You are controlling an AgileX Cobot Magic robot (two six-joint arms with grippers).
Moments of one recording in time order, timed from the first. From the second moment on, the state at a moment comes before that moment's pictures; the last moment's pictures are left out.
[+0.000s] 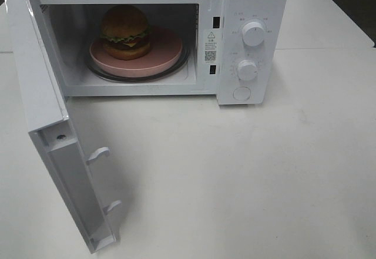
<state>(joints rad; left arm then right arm) -0.04 -0.01 -0.51 0.00 1.07 0.00 0.56 0.84 -0.76 -0.23 1.06 0.16</state>
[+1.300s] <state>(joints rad) -0.04 -0.01 -0.51 0.00 1.07 0.00 0.04 0.00 -0.50 -0.10 1.01 0.08</state>
